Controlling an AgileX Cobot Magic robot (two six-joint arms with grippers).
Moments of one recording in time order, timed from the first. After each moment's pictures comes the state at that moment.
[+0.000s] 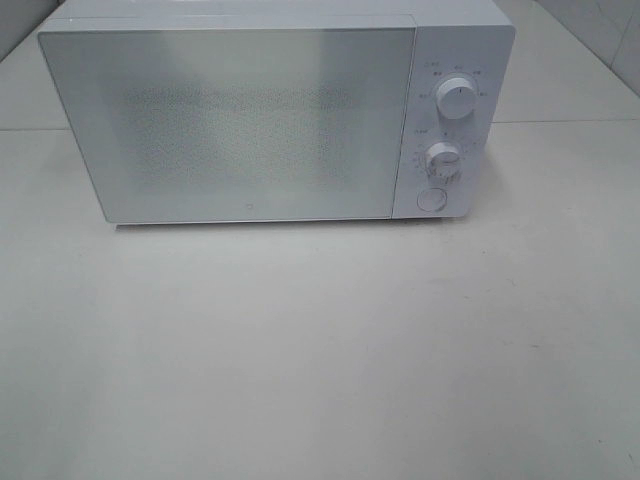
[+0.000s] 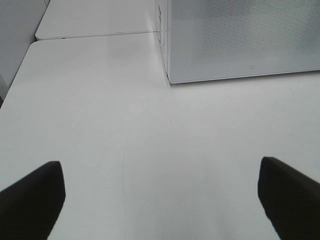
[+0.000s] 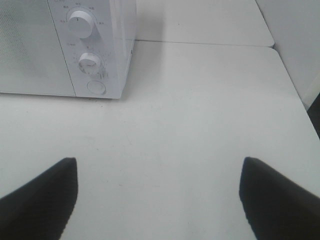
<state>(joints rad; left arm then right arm) 0.05 0.00 -0.50 -0.18 1.04 0.18 0.09 0.24 -0.55 -0.08 0.79 0.05</state>
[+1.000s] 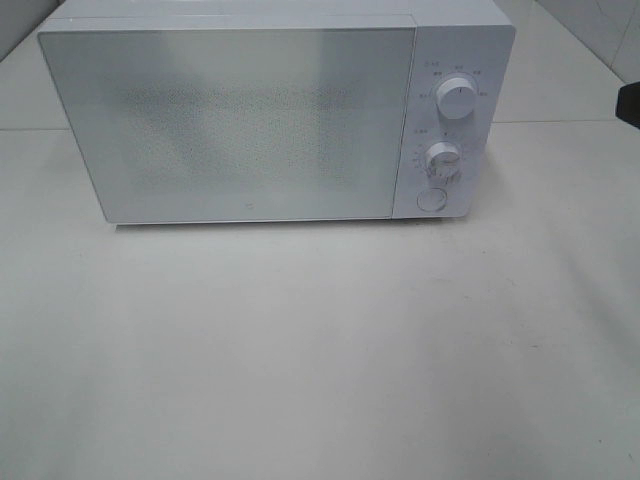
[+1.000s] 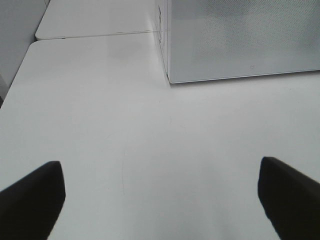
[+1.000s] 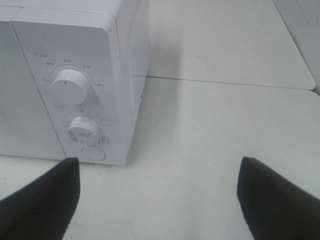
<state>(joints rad) 0.05 0.00 -0.50 -0.18 1.04 0.18 0.09 0.93 -0.55 -0.08 0.06 0.05</state>
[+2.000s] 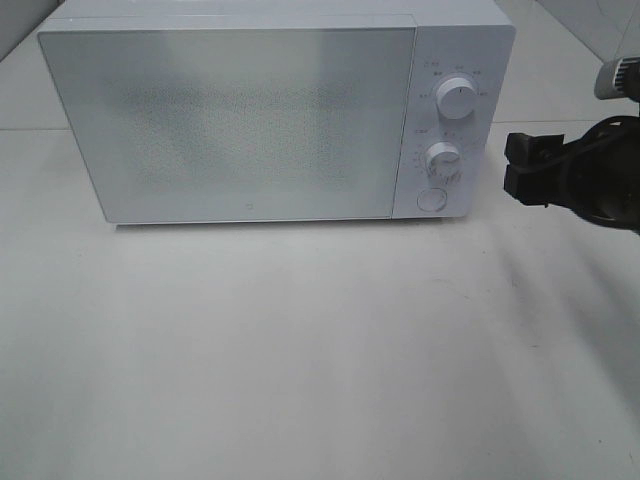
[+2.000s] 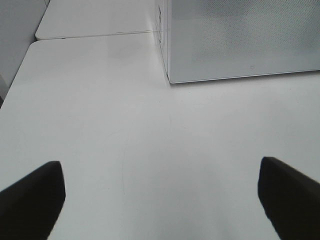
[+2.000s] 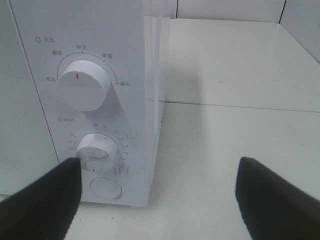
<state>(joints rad) 0.05 0.00 -0.50 -0.18 1.04 0.18 0.32 1.41 -0.34 0.34 -0.83 -0.22</state>
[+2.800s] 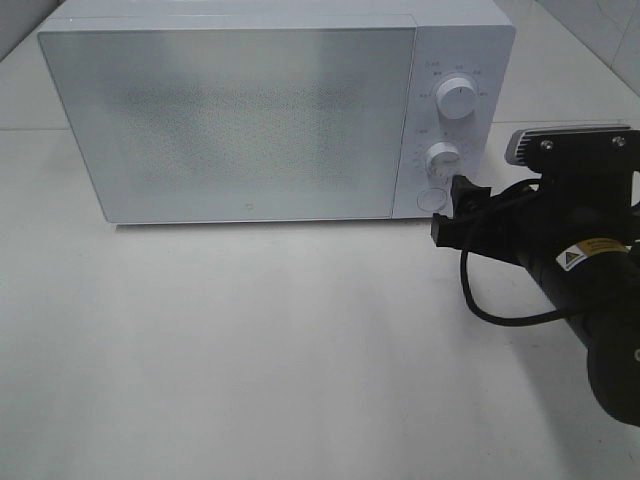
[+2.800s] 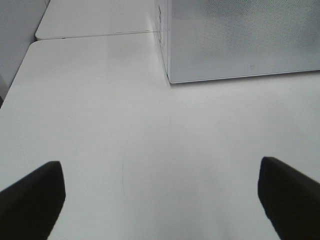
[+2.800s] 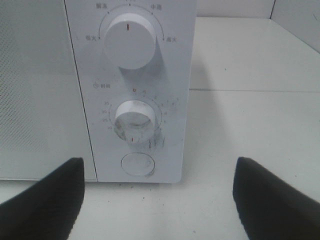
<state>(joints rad) 0.05 0.00 -0.50 -0.18 1.04 0.18 0.69 1.70 -0.34 0.75 -1.21 -0.23</state>
